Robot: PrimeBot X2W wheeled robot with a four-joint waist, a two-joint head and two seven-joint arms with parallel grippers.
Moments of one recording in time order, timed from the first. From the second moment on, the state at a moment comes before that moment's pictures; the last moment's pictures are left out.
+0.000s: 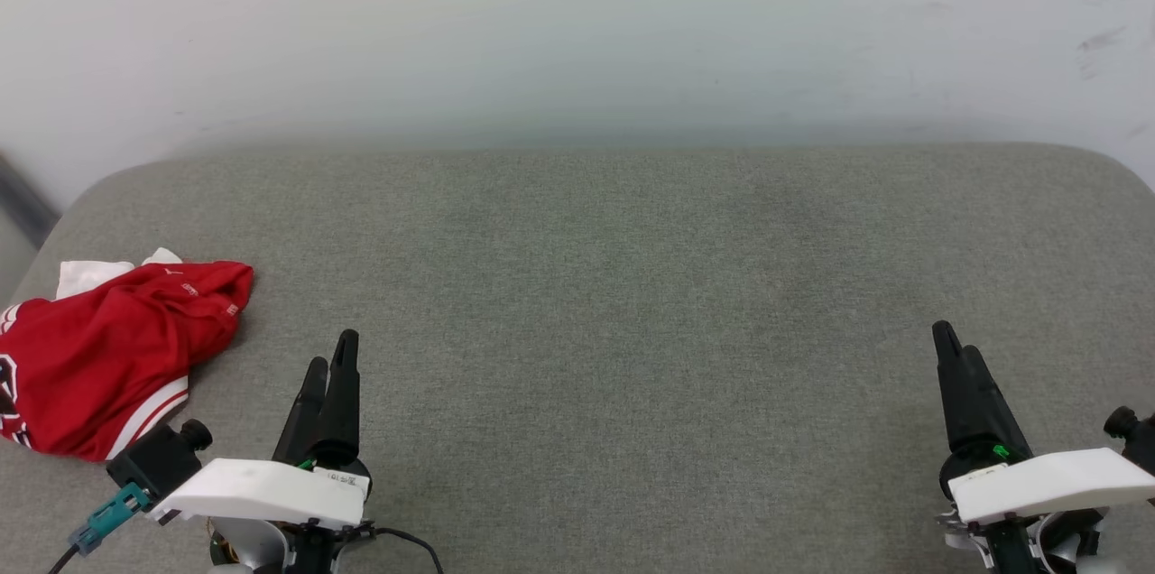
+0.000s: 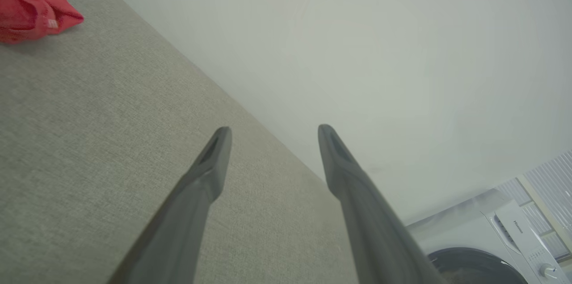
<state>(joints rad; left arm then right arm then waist) -0.06 0.08 0.00 0.15 -0.99 -0.13 -0.06 -0.04 -0.06 -0.05 0.14 0.92 0.13 -0.04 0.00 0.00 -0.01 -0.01</state>
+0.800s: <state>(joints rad) -0.05 0.10 -0.01 0.15 -0.58 -0.13 -0.13 -0.02 -0.05 -0.04 0.11 0.51 0.13 -0.05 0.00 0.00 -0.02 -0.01</state>
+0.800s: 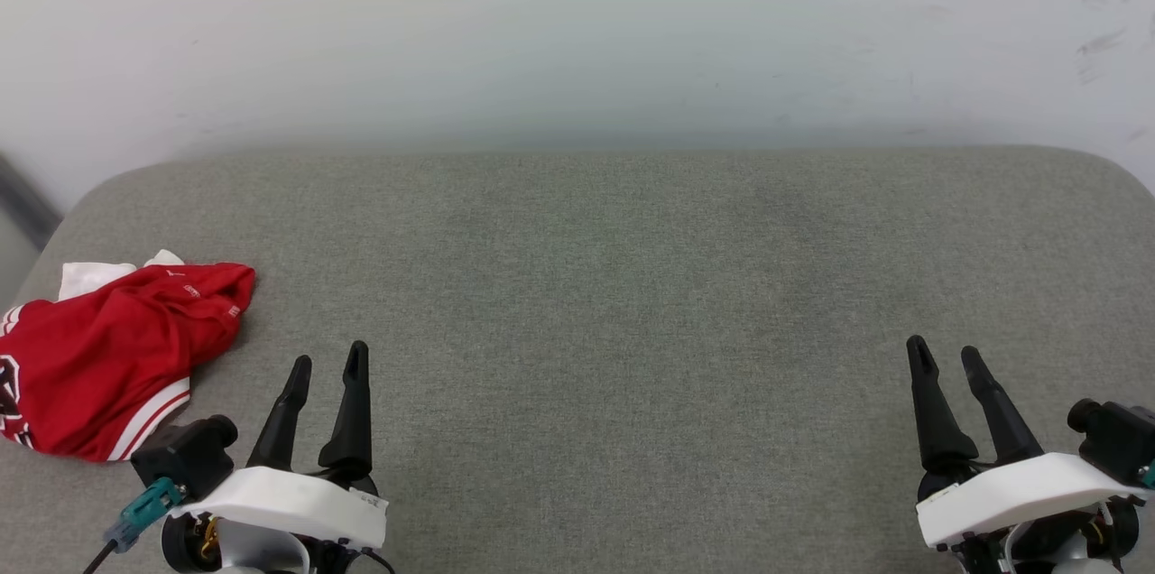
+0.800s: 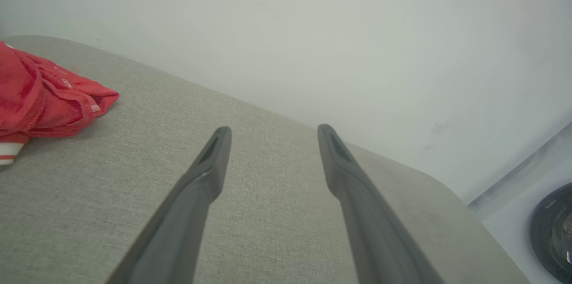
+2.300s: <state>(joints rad) -0.09 0.15 -0.05 0.22 -0.16 -0.11 -0.23 -0.02 -0.05 -0.07 0.09 0.13 0.13 -0.11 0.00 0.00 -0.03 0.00</state>
